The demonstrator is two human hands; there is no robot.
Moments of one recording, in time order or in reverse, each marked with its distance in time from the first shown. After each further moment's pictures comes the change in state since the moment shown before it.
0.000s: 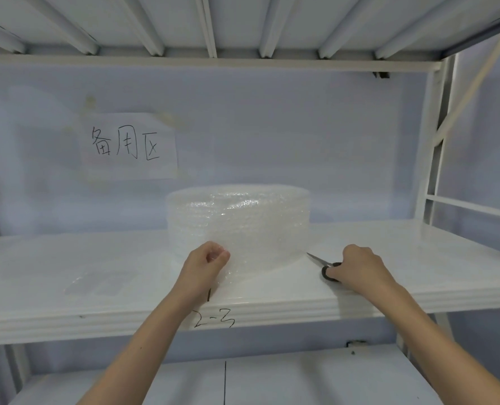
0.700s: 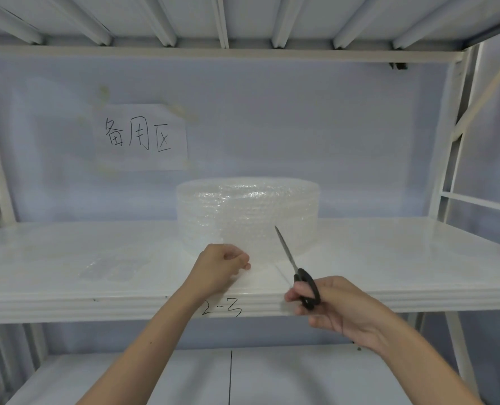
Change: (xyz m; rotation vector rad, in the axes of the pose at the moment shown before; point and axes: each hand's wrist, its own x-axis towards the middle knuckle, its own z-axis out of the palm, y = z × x) left_hand -0.012 0.017 0.004 0.079 -0.118 -0.072; right_hand -0.072 -0.019 0.017 1.197 -0.705 0.003
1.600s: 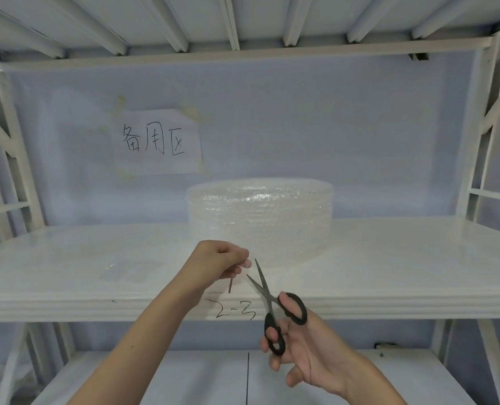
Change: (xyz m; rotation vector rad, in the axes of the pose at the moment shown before) left_hand -0.014 0.015 -0.031 -0.221 -0.011 -0.101; right_hand 0.024 0.049 0.044 0.141 -0.386 0.162
